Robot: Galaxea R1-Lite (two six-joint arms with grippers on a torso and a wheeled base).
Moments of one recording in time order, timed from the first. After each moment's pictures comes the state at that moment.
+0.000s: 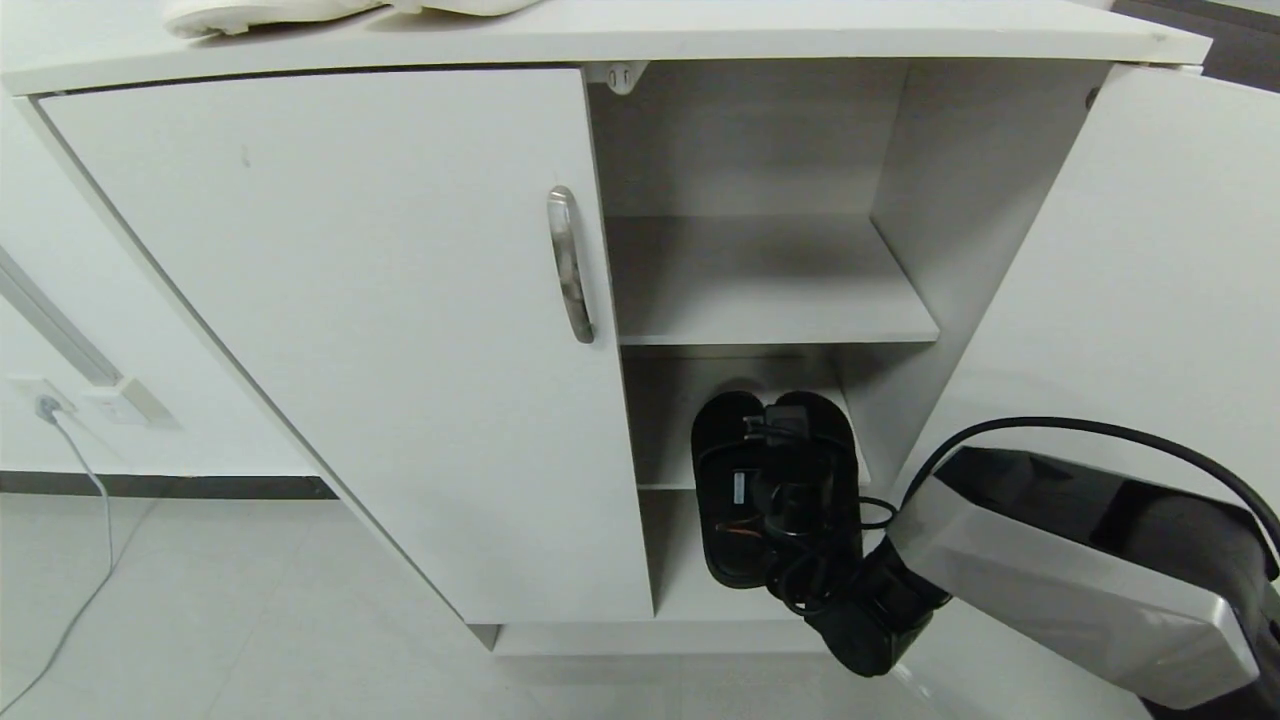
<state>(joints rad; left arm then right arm) 0.00 0.00 0.00 0.00 -0.01 -0.08 0.70 2.44 -1.20 -1.21 -0.76 0.03</state>
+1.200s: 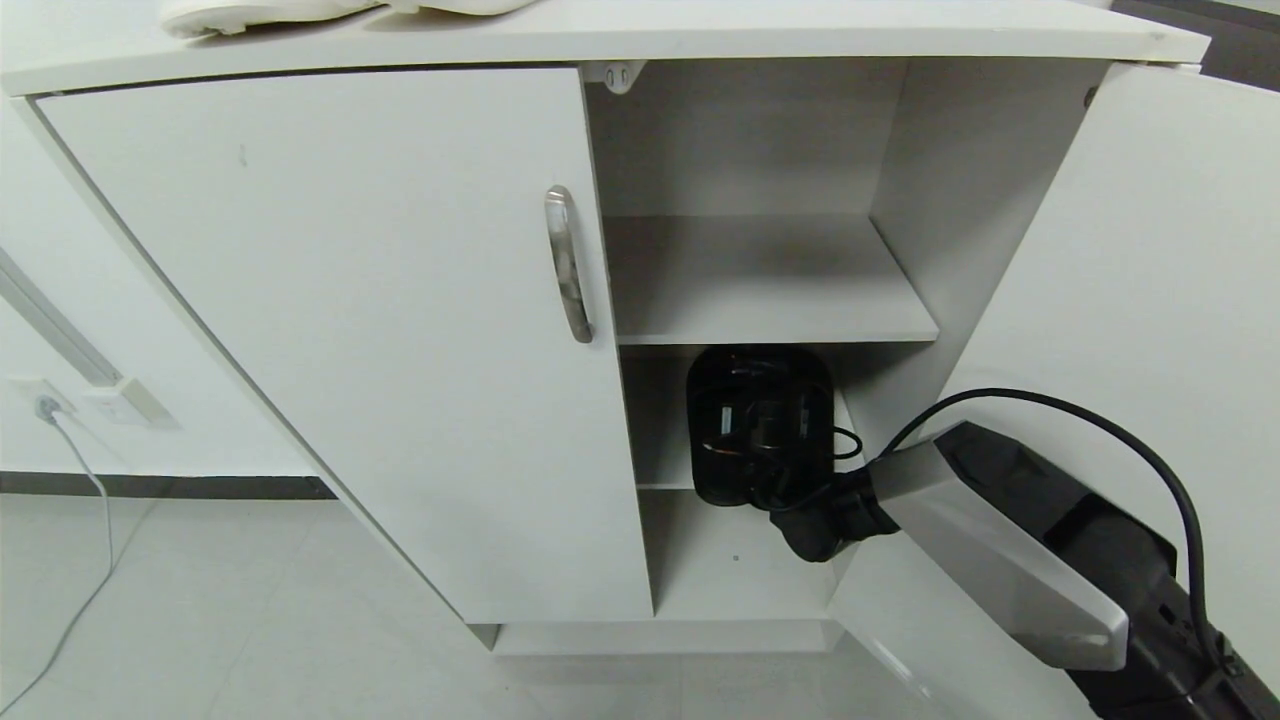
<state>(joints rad) 0.00 0.00 0.00 0.00 0.00 -0.09 0.61 2.61 -1.76 -0.86 -0.69 0.03</state>
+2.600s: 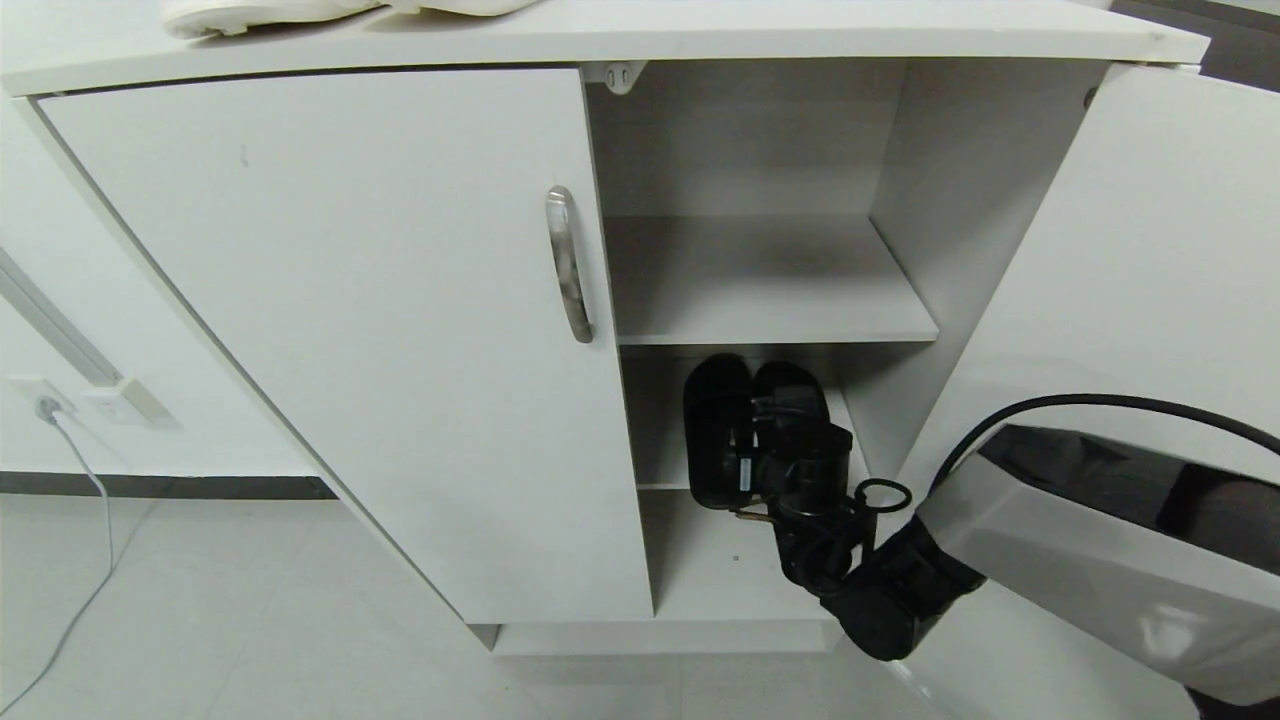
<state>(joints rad) 0.00 0.00 0.00 0.00 0.00 -0.09 0.70 2.35 -1.13 -1.18 -0.69 0.04</state>
